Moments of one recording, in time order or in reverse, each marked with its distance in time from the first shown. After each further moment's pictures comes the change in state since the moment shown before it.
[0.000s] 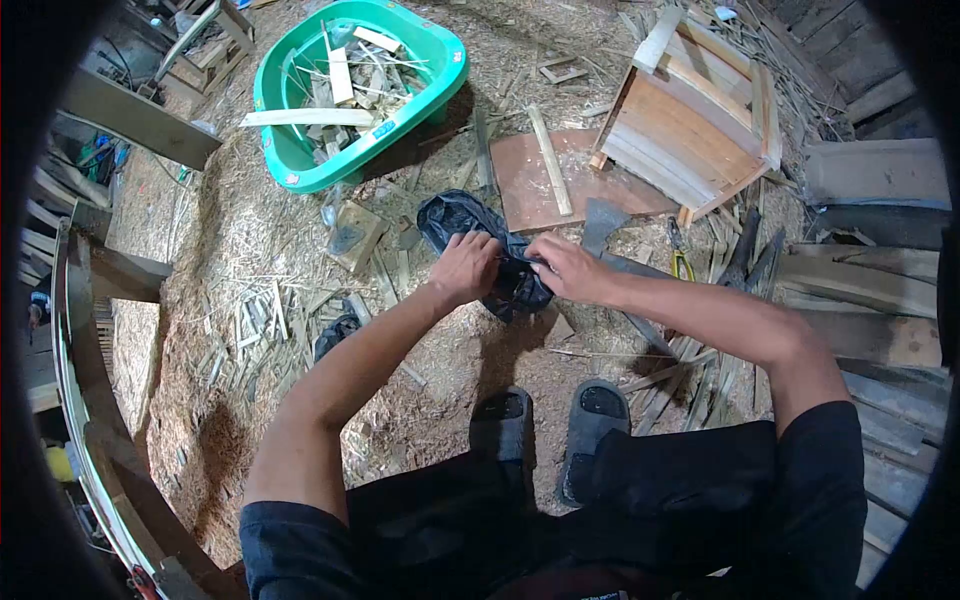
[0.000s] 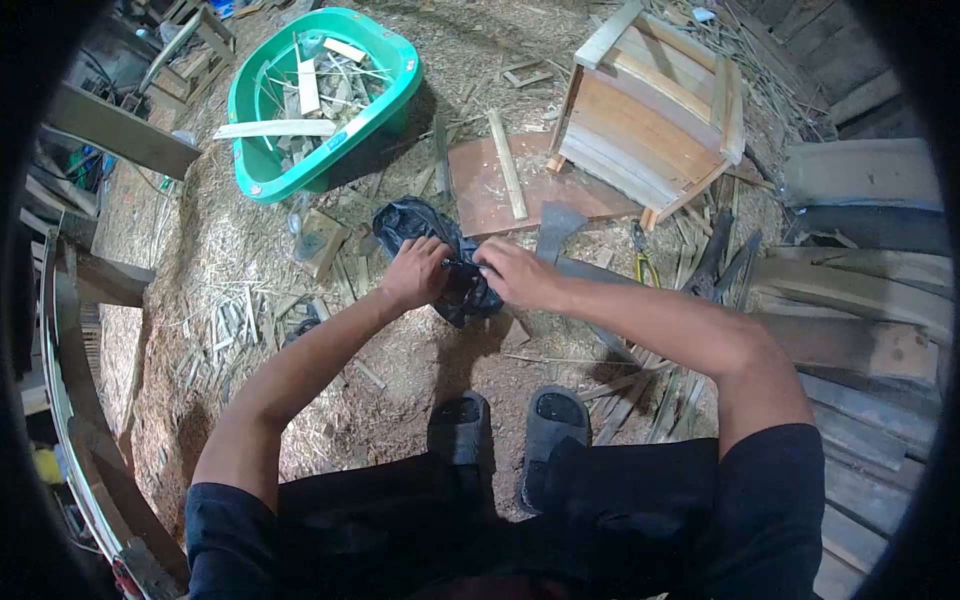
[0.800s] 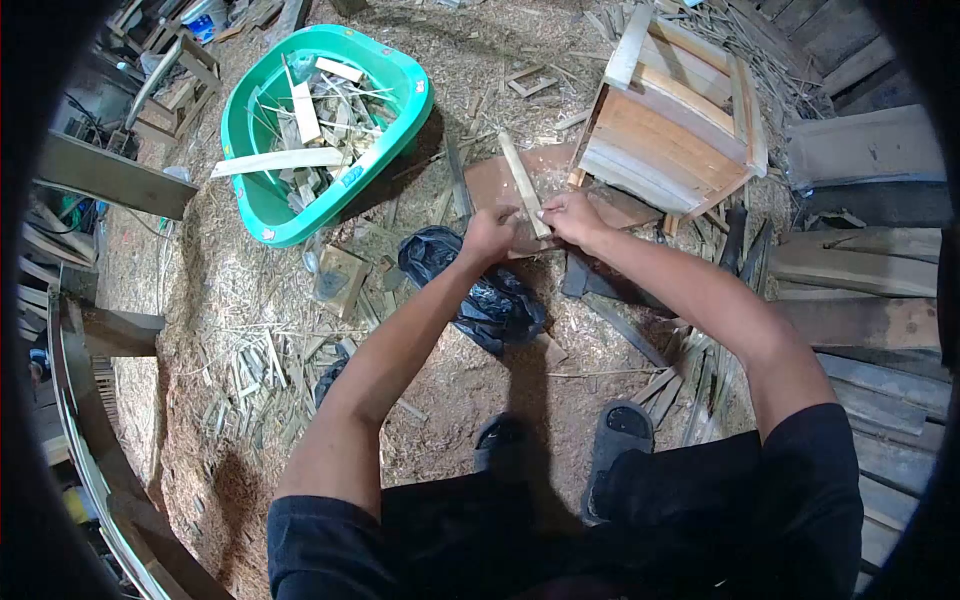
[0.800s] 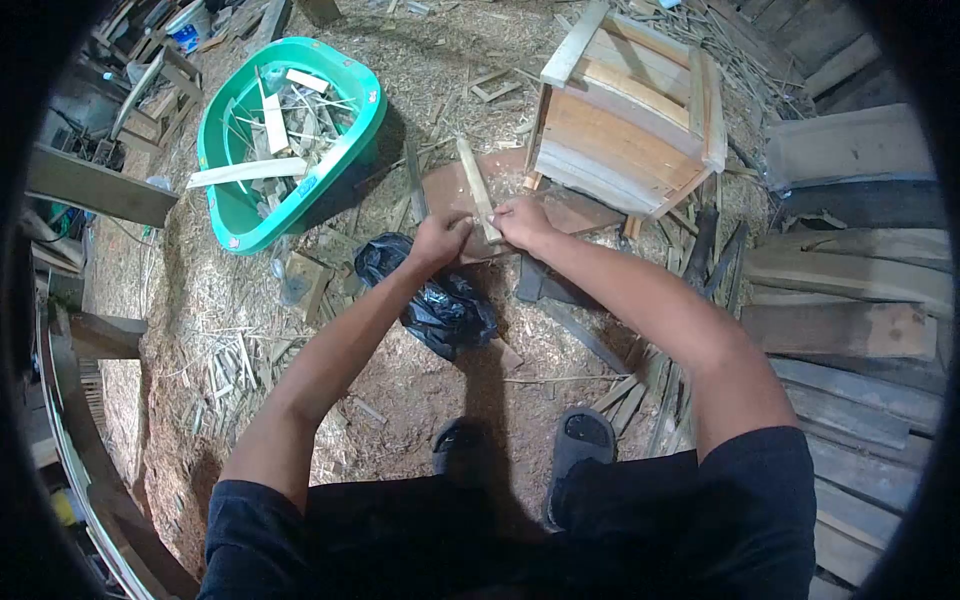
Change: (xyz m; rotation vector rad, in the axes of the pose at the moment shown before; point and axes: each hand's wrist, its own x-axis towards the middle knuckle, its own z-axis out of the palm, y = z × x) left_hand 0.126 -0.006 0.022 -0.702 0.329 -0.290; right_hand 0.056 0.119 -0.021 0.477 0.294 0.844
